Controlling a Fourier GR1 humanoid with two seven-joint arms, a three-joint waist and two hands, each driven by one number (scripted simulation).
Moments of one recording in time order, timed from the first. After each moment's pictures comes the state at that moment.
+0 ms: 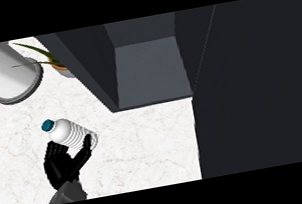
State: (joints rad) left arm -0.32 0.05 0.39 -0.44 0.42 0.02 -0.97; right arm 1.03 -0.12 0.24 -2.49 -0.08 0.31 -0.25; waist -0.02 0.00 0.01
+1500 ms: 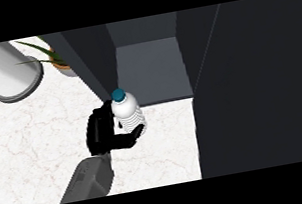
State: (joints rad) left arm -0.34 0.00 -0.18 -0.83 0.47 0.03 -0.65; right arm 1.04 -0.11 0.24 -2.48 -0.07 0.32 -0.26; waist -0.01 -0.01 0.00
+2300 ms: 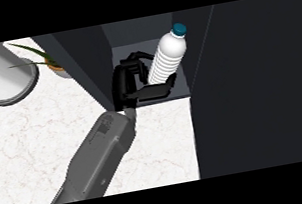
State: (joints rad) left arm -0.71 0.00 -0.42 -0.83 0.54 0.49 -0.42; right arm 0.98 -0.10 0.21 -2.46 -0.08 0.31 -0.26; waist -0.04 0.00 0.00
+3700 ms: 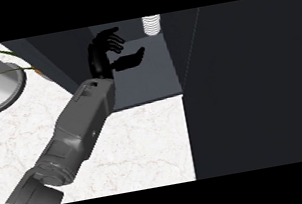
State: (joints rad) left arm -1.11 0.04 -0.28 -0.15 0.52 0.64 -0.50; right arm 0.93 -0.11 0.12 -2.45 -0.14 0.38 -0.27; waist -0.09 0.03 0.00
